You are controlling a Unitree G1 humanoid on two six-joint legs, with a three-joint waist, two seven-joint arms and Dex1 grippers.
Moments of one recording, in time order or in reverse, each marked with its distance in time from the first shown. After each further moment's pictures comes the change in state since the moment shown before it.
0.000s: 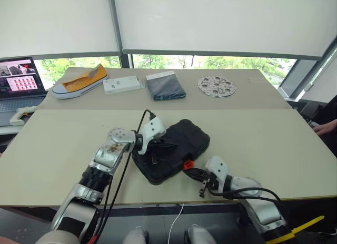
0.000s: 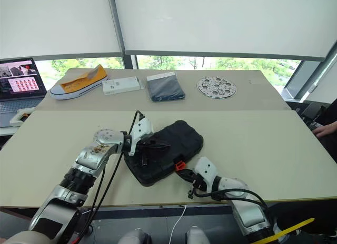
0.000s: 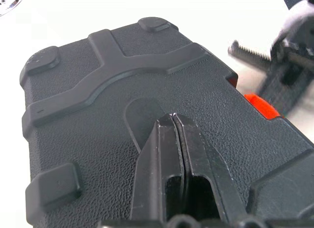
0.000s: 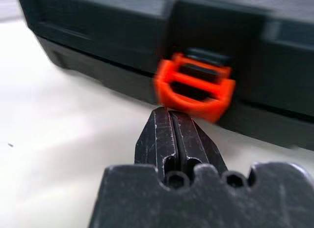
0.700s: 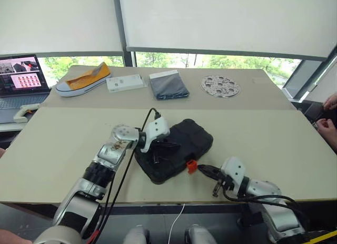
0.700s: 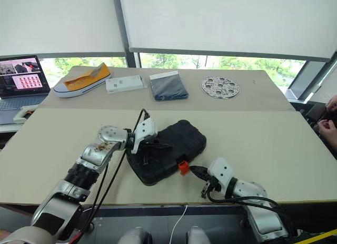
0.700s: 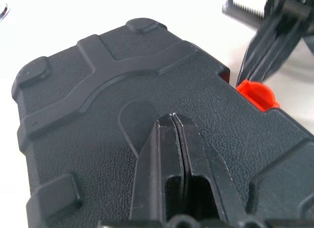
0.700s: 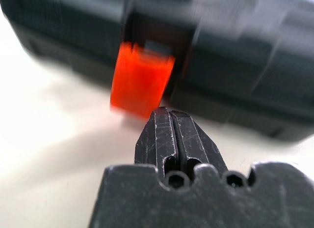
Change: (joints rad) left arm -0.043 -0.003 -0.030 0.063 0.008 -0.070 -0.042; right arm 0.098 -0.063 -0.089 0.001 -0.010 -0.138 -0.044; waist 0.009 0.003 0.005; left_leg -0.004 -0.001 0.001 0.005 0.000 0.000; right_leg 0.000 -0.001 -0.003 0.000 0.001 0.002
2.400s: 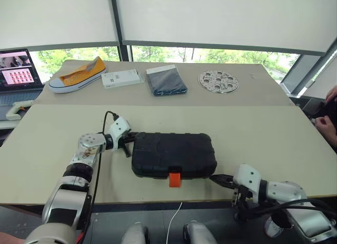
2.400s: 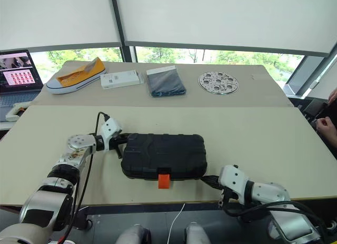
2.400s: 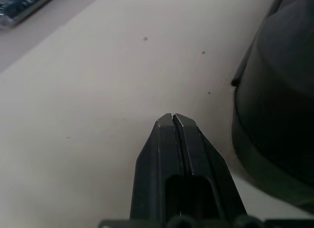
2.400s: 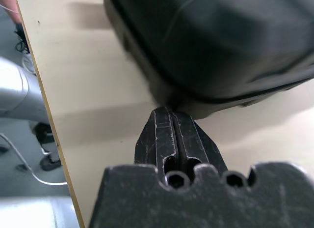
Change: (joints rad) left arm -0.076 0.073 0.236 0.681 0.079 -0.546 0.076; right arm 0.065 -0.281 0.016 -0.153 0.049 0.044 0.053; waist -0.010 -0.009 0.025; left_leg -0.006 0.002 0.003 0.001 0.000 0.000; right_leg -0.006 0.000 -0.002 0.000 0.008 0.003
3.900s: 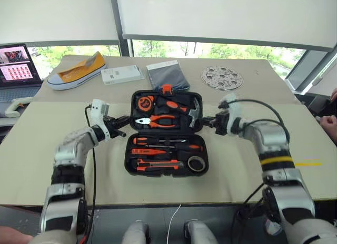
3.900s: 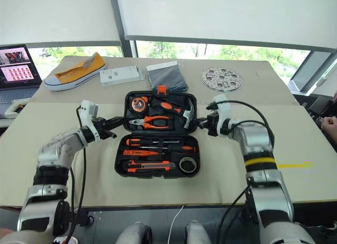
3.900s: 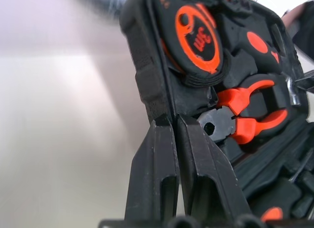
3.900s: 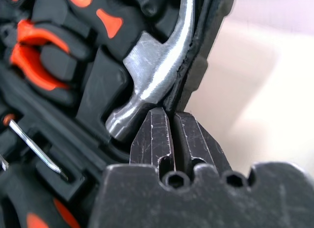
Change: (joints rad) left arm 0.168 -0.008 0.278 -0.555 -0.335 0.617 0.194; right arm -0.778 0.317 -0.155 0.535 0.022 0.501 -0.026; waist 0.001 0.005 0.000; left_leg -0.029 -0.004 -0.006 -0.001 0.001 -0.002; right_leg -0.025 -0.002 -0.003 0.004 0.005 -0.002
